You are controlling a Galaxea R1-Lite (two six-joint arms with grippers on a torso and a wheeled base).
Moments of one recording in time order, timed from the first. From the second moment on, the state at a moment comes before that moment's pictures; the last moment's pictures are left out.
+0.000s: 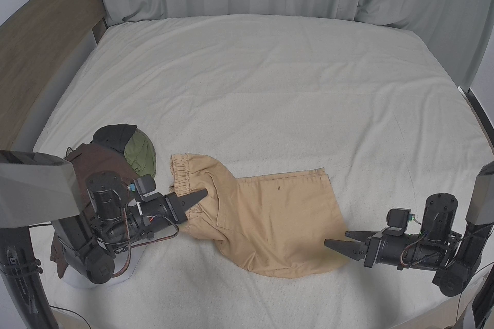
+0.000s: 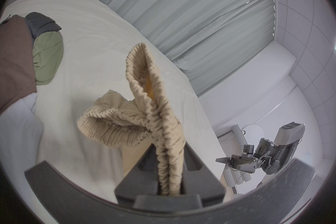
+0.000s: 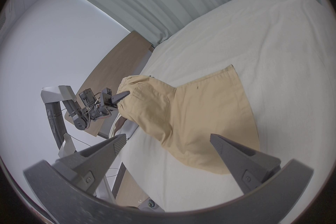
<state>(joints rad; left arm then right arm) -0.34 2.15 -0.43 -1.55 -0.45 -0.62 0.40 1.99 -0.08 -1.54 0.43 0.44</state>
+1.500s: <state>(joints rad) -0.60 2.30 -0.67 -1.55 -0.44 -1.02 0.36 1.92 -0.15 -1.54 0.43 0.44</state>
